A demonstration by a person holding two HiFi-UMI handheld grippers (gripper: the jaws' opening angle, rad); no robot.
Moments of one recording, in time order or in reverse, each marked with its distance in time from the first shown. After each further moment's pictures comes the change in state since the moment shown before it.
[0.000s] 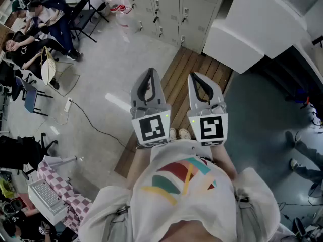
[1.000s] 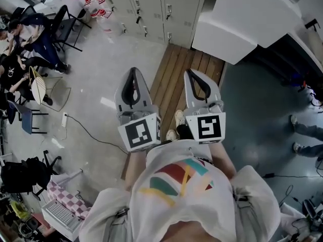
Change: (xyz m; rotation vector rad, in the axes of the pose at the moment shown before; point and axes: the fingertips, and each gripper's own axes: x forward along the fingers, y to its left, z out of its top) left arm 0.084 0.018 0.000 -0.055 -0.051 -0.021; right arm 0.059 -0.056 -0.025 0.035 -0.005 -0.105
